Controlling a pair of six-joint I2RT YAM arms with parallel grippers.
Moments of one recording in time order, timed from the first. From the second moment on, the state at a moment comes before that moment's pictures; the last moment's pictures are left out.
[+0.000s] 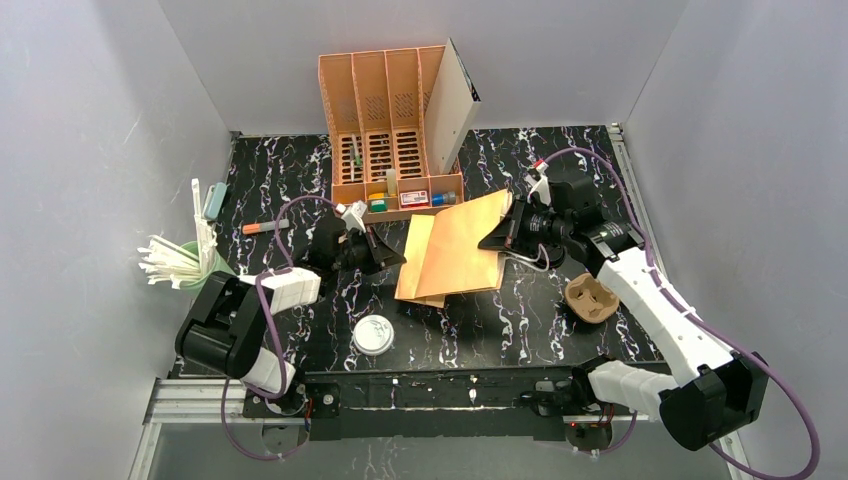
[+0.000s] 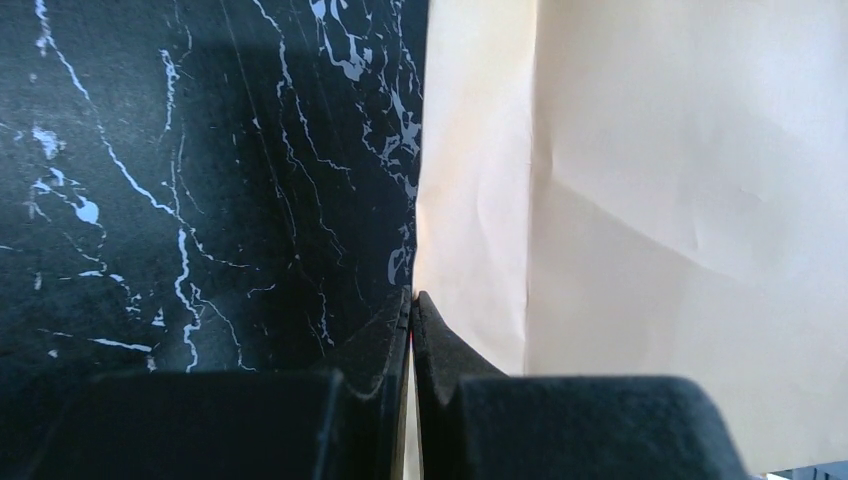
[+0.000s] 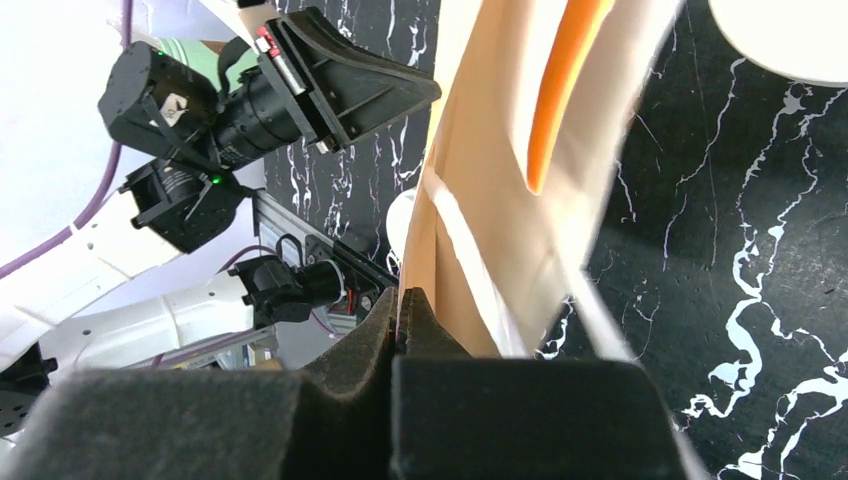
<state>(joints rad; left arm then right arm) -0.36 1.47 0.54 0.40 0.51 -0.75 0.43 1.12 1.05 -0.60 -0.50 0.75</state>
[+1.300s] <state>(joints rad) -0.51 1.09 0.87 -0.12 0.24 -0.62 0.68 1.41 1.36 -0.74 -0.27 0.56</state>
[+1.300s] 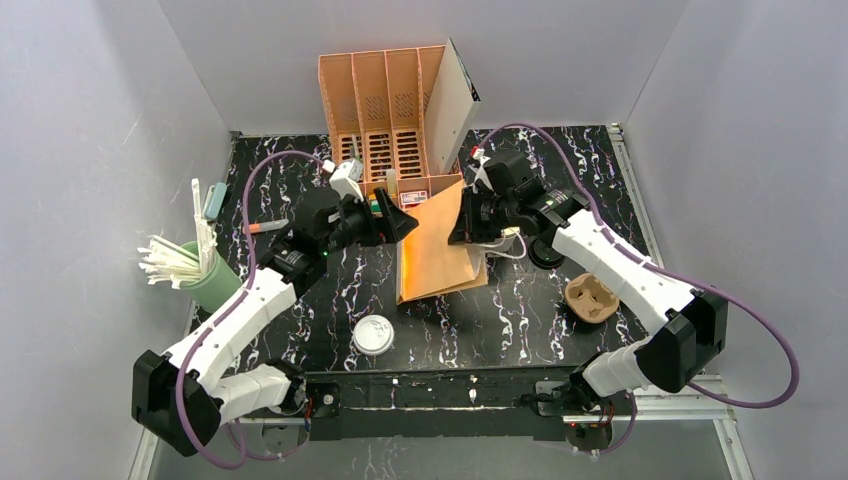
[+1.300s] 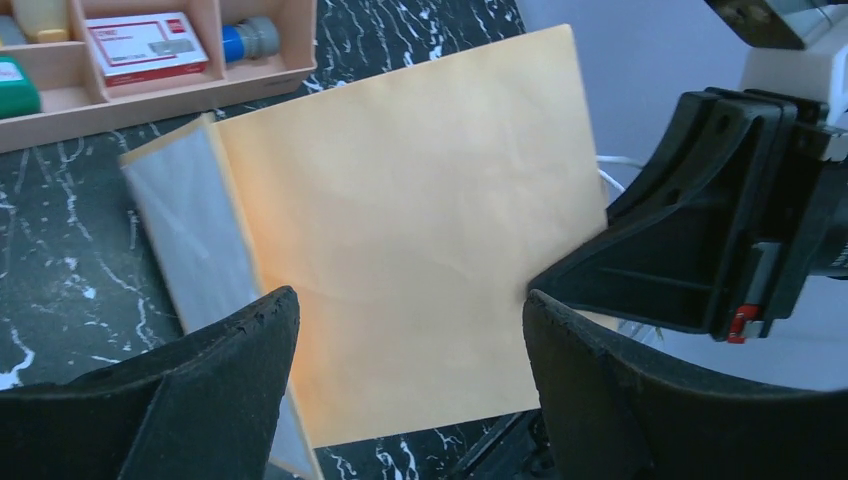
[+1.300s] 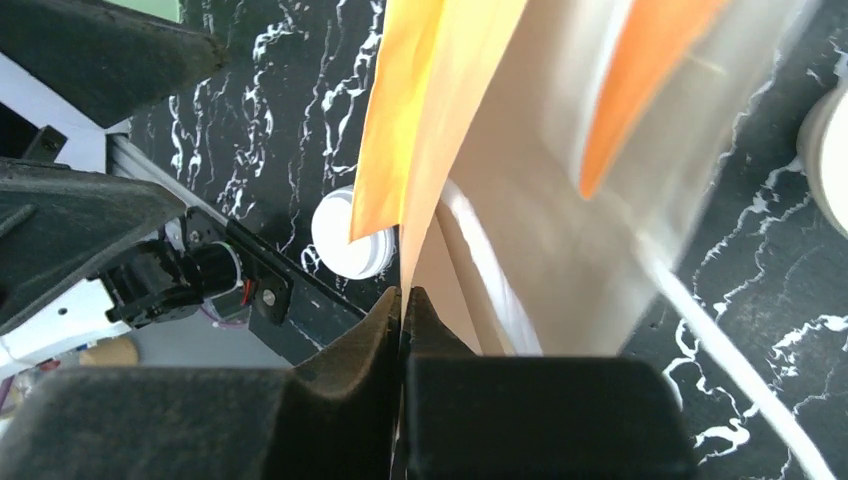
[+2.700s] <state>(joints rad) -0.66 1.21 1.06 -0.13 0.05 -0.87 0.84 1.27 1.16 -0.35 -0.27 0.23</state>
